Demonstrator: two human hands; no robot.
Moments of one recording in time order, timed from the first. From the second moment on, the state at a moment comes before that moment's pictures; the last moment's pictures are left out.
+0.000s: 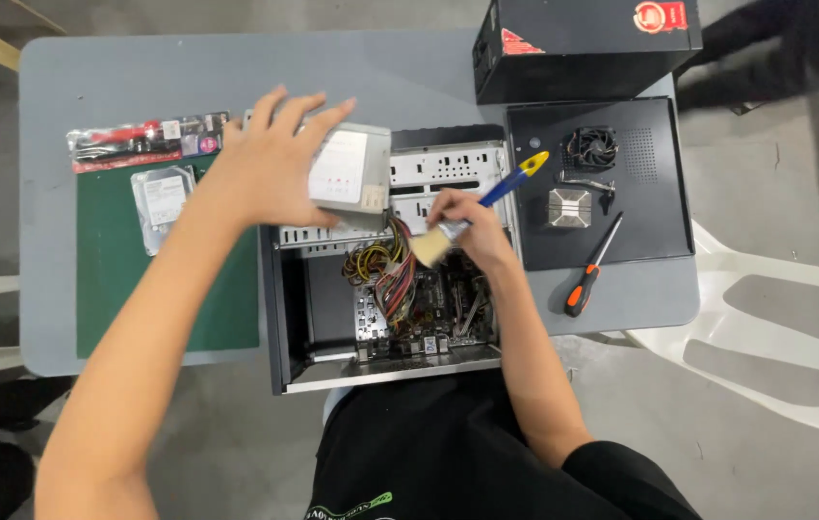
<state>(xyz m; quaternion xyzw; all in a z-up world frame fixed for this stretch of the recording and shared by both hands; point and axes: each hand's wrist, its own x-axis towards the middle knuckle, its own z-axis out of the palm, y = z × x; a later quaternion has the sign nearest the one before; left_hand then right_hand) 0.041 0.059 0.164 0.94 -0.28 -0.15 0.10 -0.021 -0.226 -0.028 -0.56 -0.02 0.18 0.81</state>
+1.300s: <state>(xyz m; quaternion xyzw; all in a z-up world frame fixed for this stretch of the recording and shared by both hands) -0.127 -0.004 -0.010 0.70 -0.10 -0.24 0.67 -0.117 -0.195 0.053 -0.78 -0.18 0.02 0.60</state>
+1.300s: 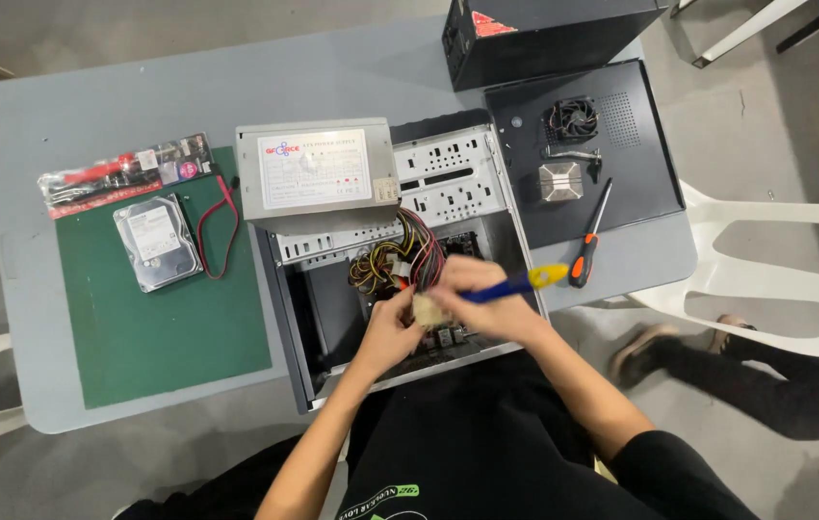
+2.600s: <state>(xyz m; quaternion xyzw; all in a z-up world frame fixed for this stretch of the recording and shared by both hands) -0.125 -0.005 0.001 0.75 -0.18 -0.21 0.60 -0.099 -0.192 0.034 -0.80 -0.10 -0.17 0.56</state>
